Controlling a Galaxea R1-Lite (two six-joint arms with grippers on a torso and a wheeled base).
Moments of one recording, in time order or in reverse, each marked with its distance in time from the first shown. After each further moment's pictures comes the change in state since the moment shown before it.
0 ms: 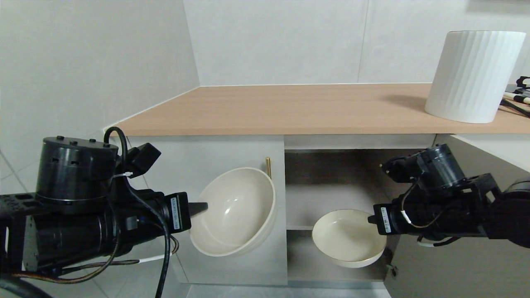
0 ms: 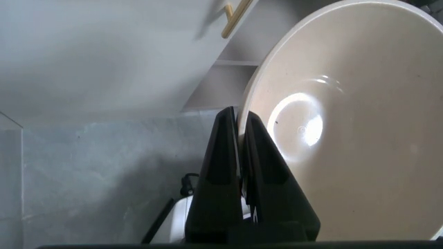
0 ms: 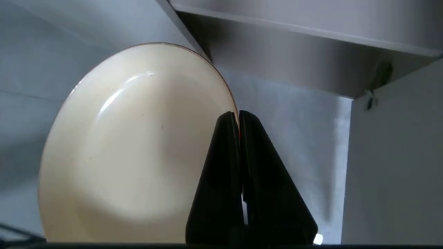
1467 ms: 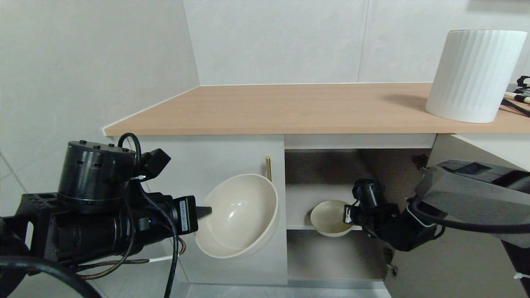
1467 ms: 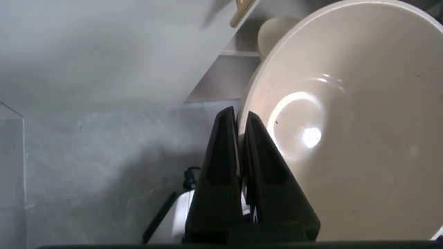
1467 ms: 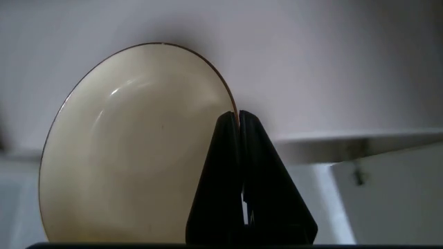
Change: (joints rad) left arm -0.001 0.050 -0.004 0.000 0.000 -0.002; right arm -0.104 0.679 -0.181 -0.642 -0.302 0.060
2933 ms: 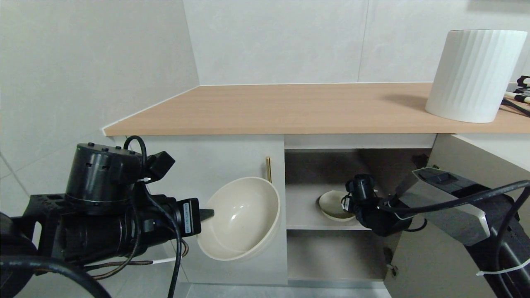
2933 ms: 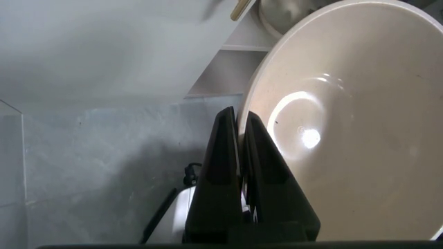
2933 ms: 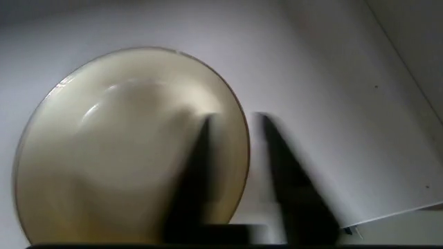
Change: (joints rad) left arm -0.008 0.016 0.002 0.000 0.000 0.000; right arm -0.059 0.223 -0.346 0.070 -0.171 -0.007
